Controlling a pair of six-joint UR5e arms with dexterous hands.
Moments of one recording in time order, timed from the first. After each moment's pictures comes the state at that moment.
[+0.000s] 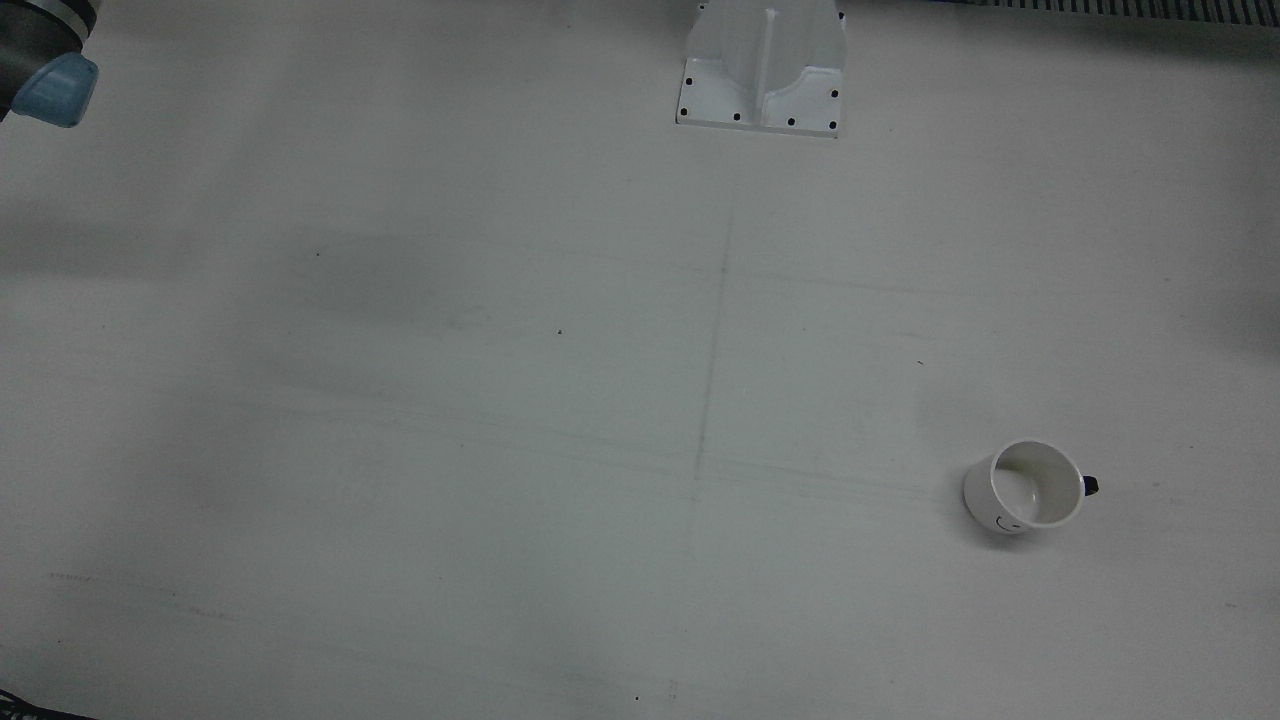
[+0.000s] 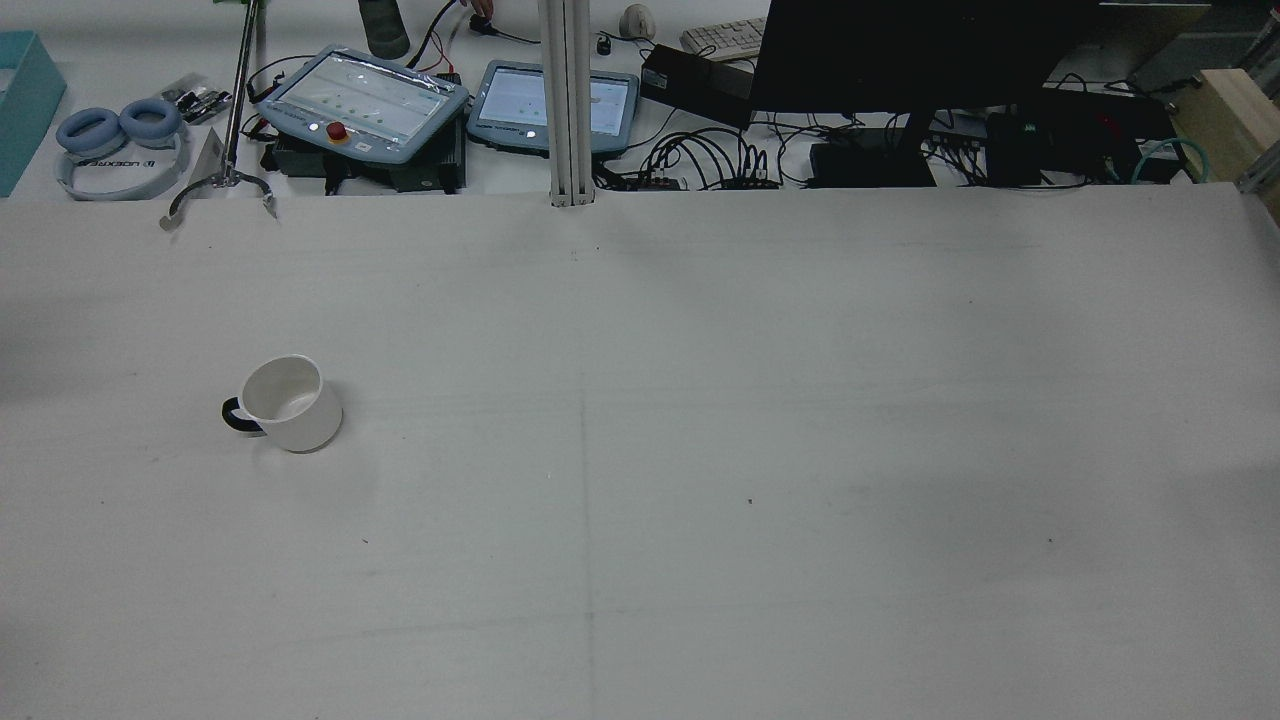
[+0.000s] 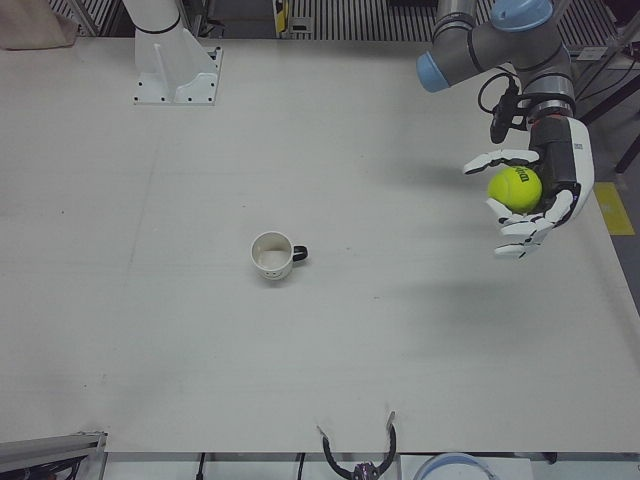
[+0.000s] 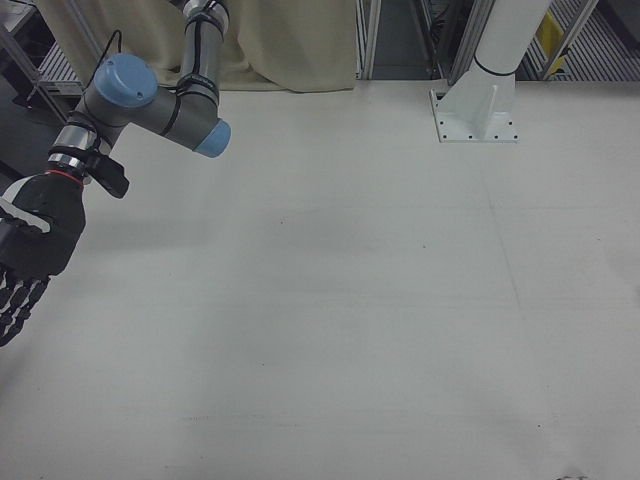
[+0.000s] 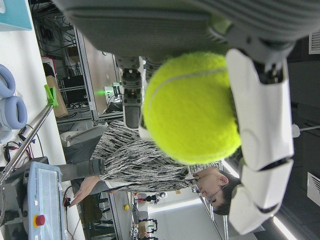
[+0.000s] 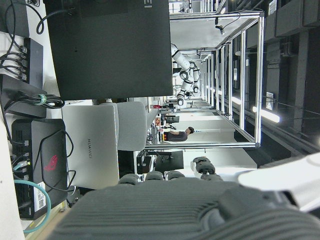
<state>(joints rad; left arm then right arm) -1.41 -1.48 -1.77 -0.11 1.52 0.18 1.48 -1.44 1.46 -3.32 -1.41 0.08</state>
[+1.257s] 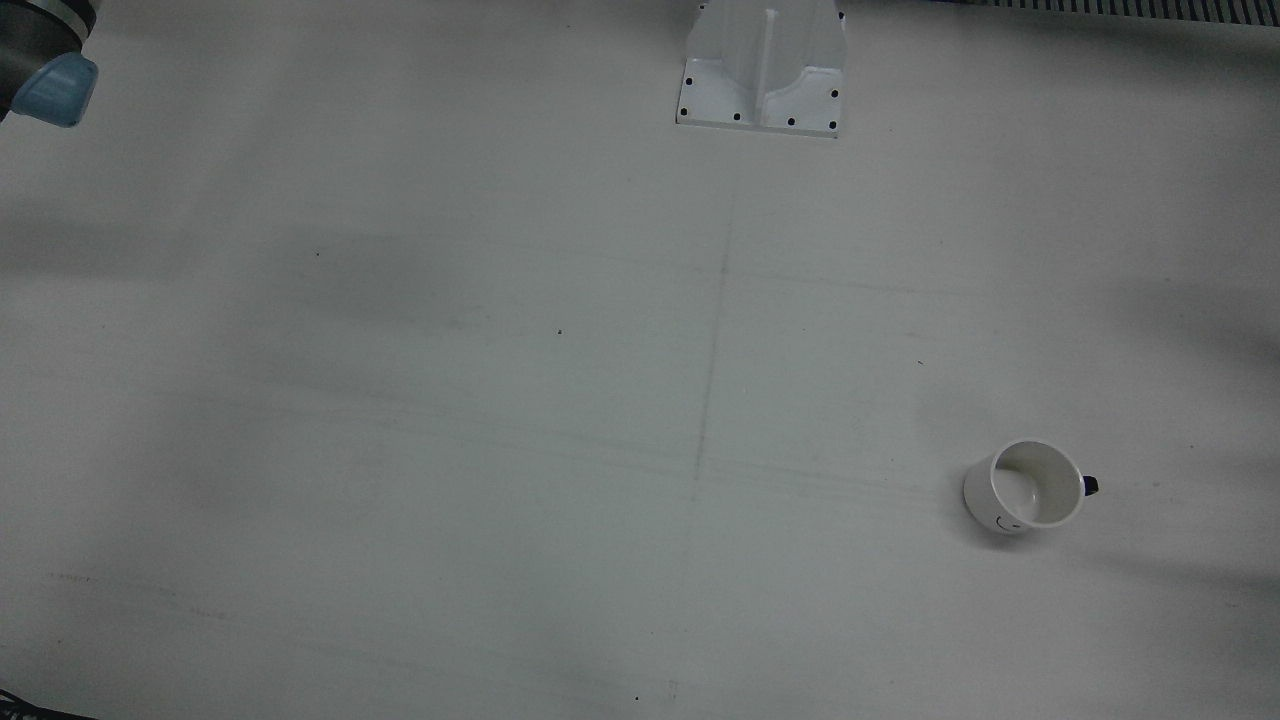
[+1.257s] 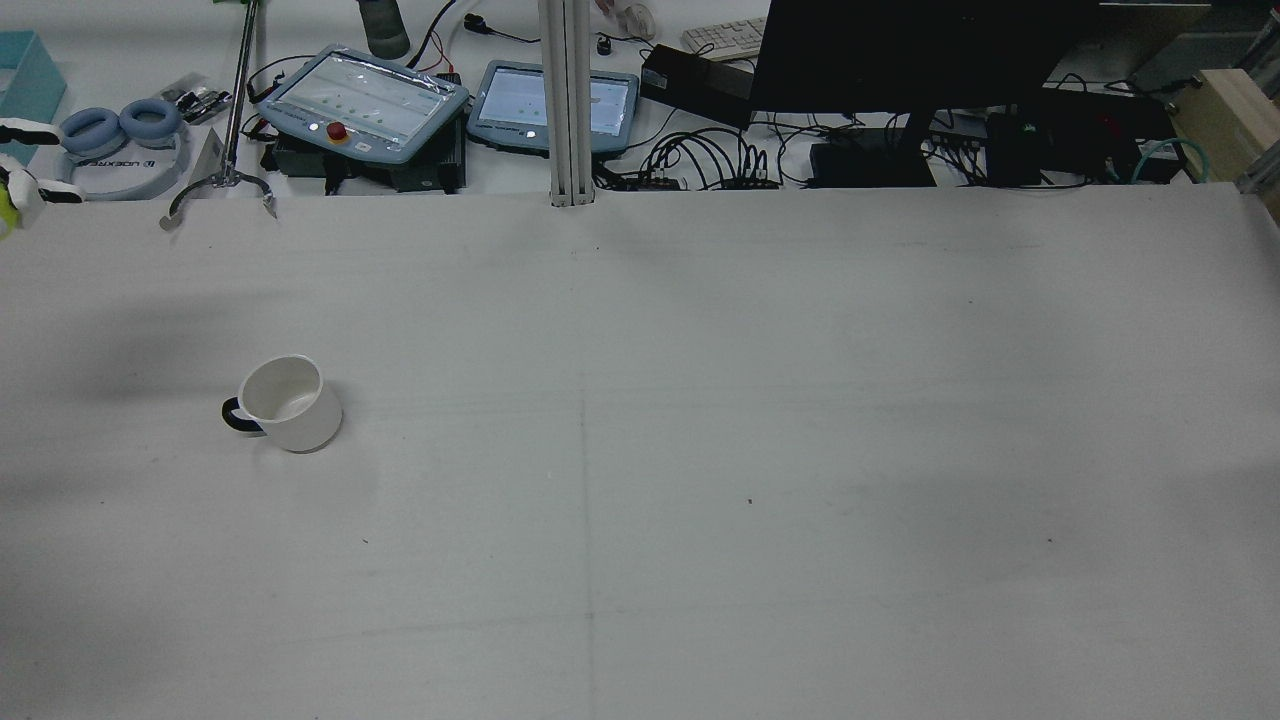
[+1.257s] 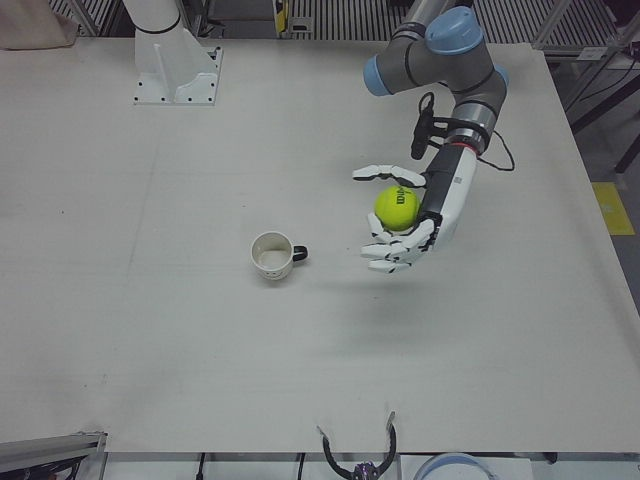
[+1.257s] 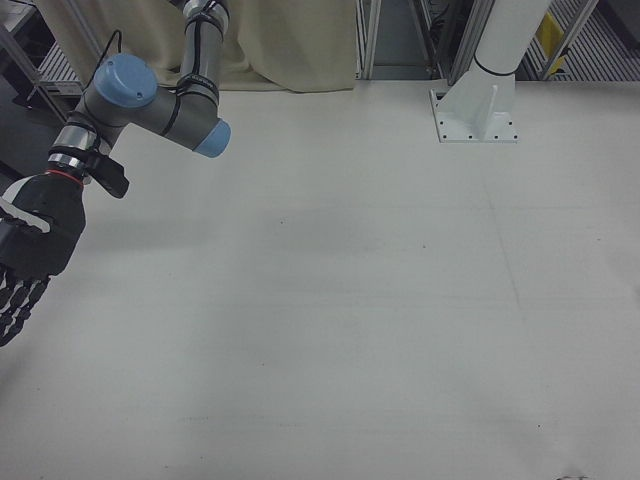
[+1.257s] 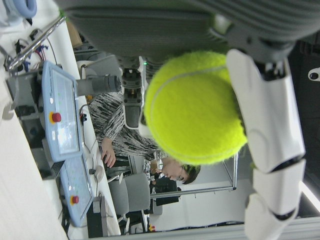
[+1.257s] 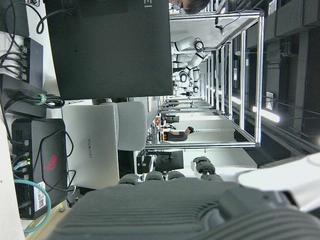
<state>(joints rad) -1.14 -1.61 -1.83 0.00 1.50 0.18 1.48 -1.44 1.46 -3.32 -1.41 0.08</state>
